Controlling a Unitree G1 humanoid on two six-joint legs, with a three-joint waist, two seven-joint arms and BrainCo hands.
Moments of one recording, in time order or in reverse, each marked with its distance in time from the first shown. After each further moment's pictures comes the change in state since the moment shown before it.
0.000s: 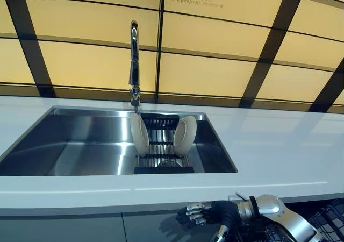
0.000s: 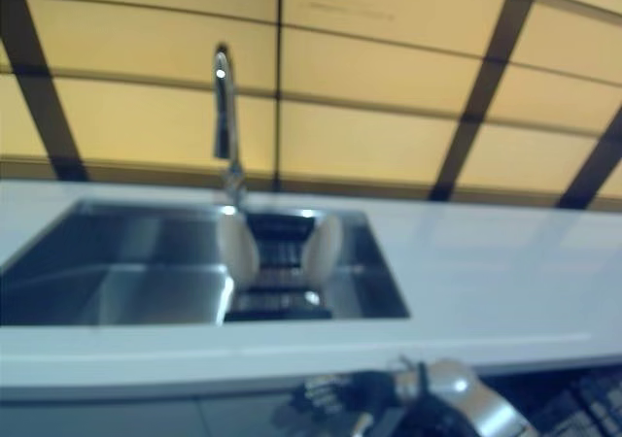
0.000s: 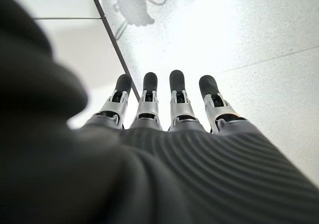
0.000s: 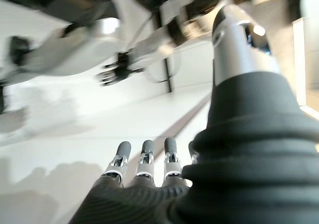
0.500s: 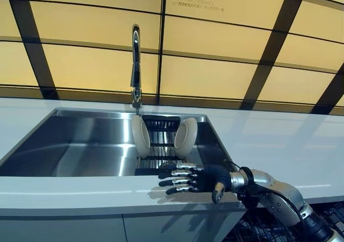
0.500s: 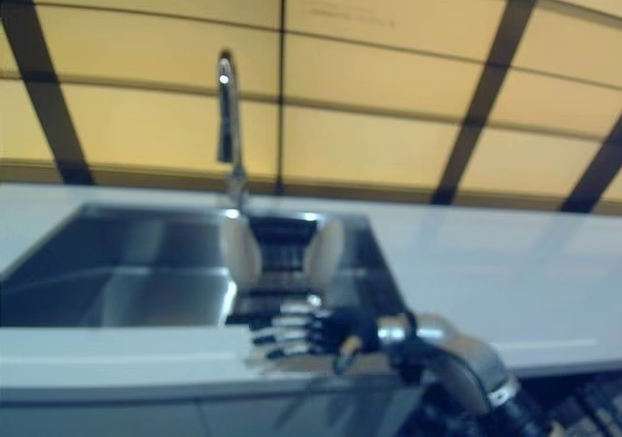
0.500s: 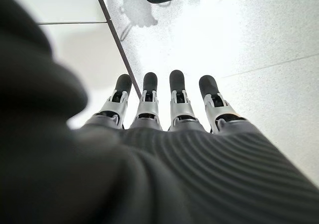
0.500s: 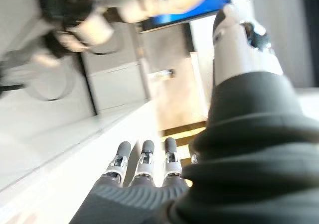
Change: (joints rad) left arm 0.000 -0.021 -0.002 0.038 0.001 -0.043 -0.006; right arm -0.224 0.121 -0.064 -0.001 0.521 0.183 -0.134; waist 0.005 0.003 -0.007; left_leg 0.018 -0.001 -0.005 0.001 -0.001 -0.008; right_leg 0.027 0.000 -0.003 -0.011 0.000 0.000
